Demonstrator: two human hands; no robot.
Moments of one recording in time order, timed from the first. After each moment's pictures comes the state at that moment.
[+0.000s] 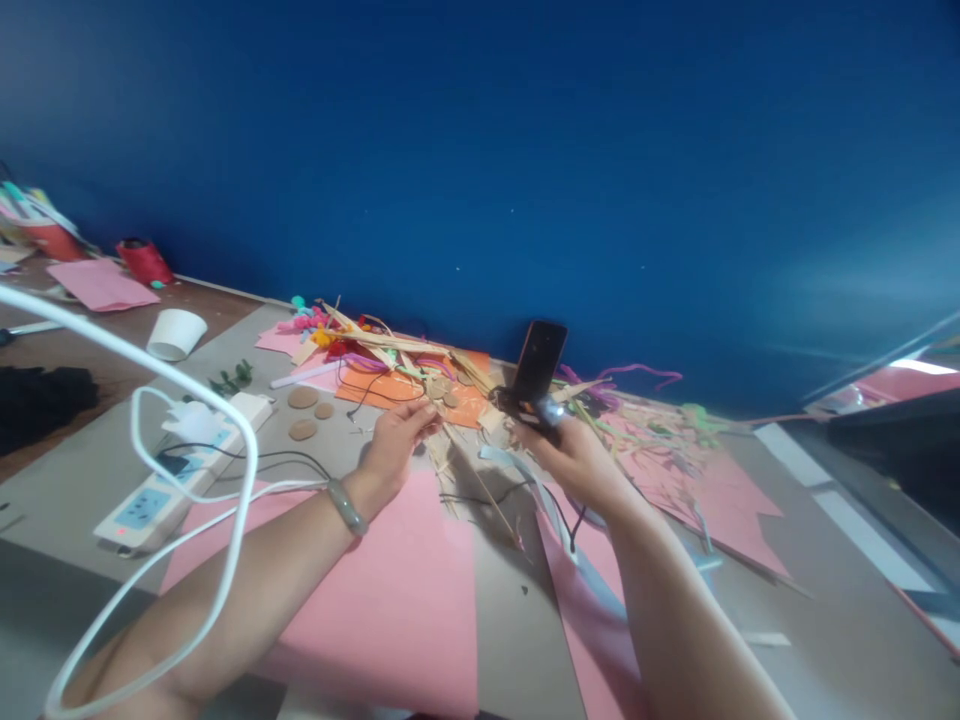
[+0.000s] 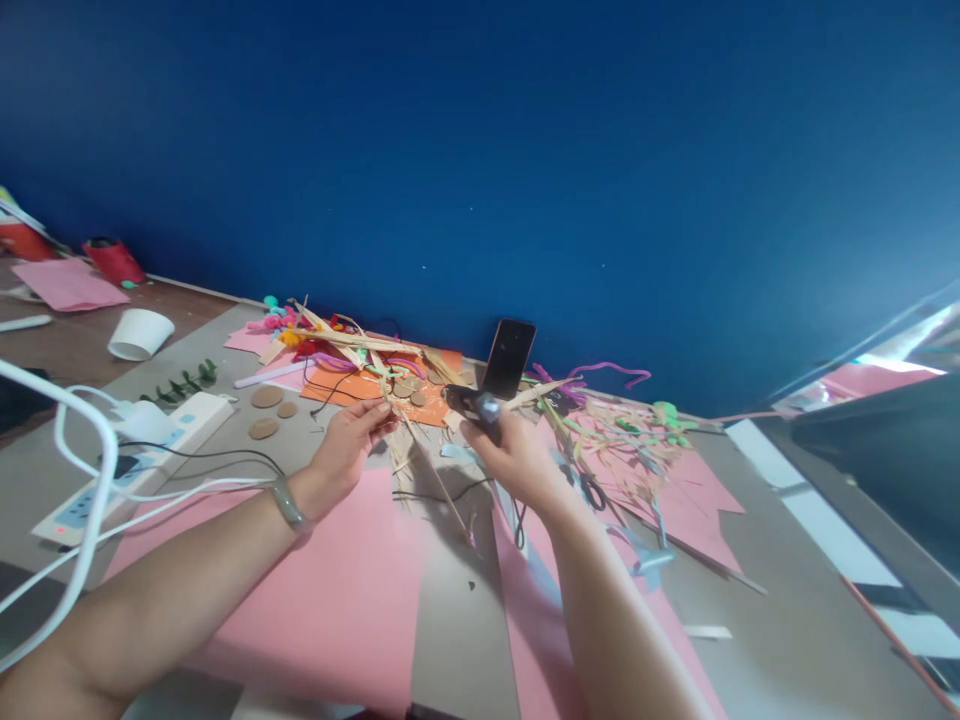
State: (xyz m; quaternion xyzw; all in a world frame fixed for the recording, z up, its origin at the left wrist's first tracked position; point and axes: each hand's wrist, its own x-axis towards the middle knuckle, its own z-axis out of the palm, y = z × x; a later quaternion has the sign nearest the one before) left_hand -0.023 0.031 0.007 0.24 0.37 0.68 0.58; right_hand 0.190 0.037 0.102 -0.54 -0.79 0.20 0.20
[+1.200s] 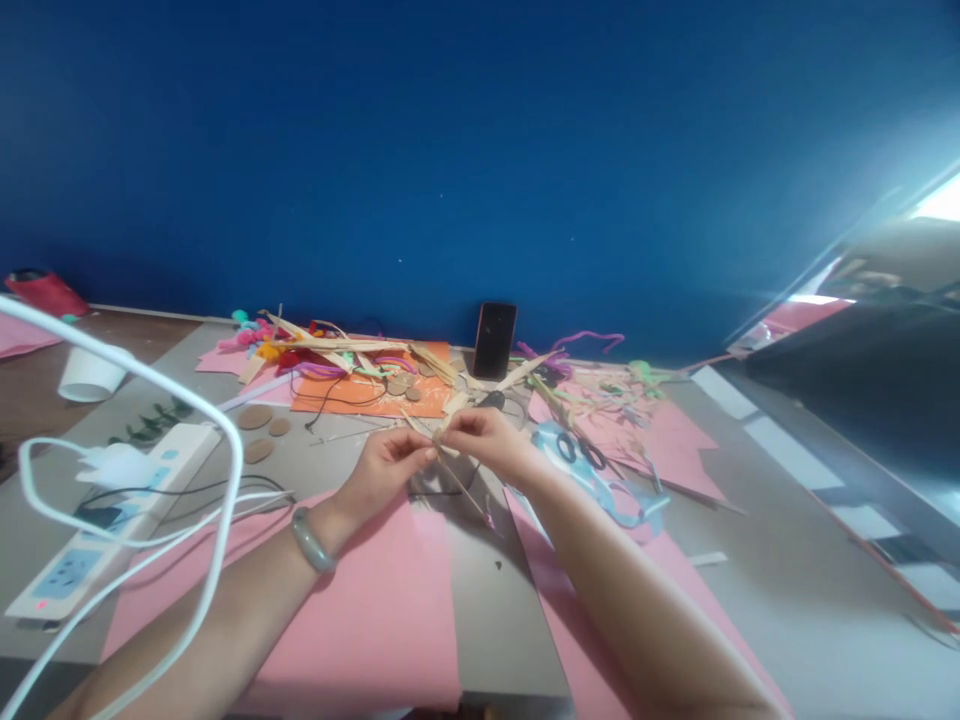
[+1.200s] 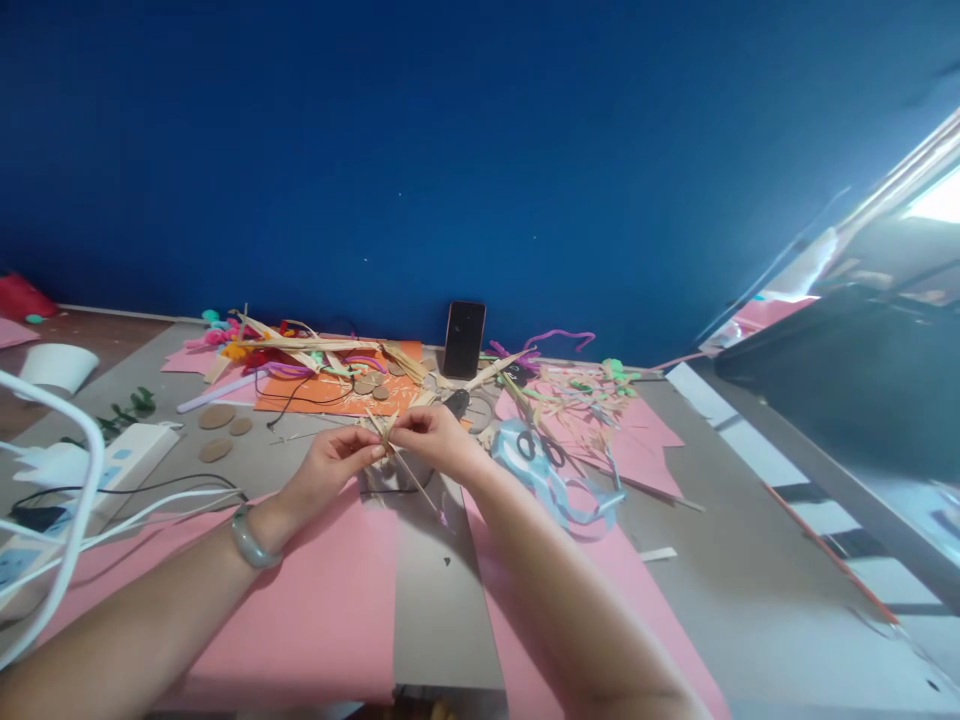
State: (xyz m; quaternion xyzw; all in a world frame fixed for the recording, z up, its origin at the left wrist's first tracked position) left_hand -0.009 0.003 0.013 0.53 0.39 0.53 0.54; right_hand 0.168 0.040 0.067 -0.44 -0.67 0.51 0.30
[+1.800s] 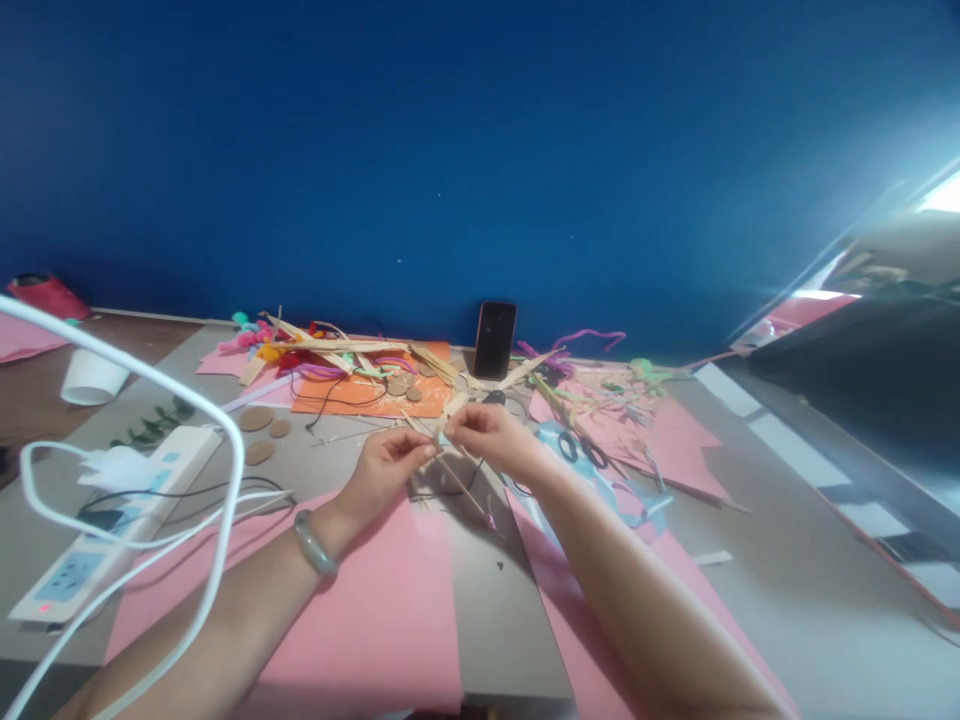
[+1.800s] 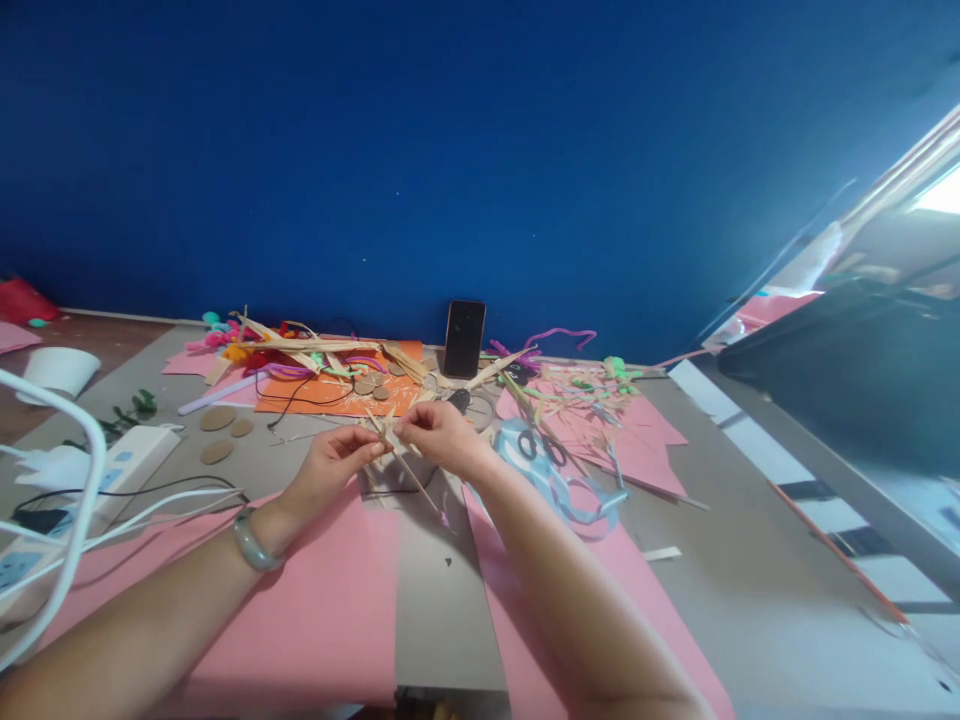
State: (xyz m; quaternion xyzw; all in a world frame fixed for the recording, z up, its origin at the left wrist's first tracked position) left_hand -0.005 0.002 0.013 0.51 0.41 0.55 0.52; right_hand 0.174 0.042 0.069 -0.46 -0.66 0.52 0.30
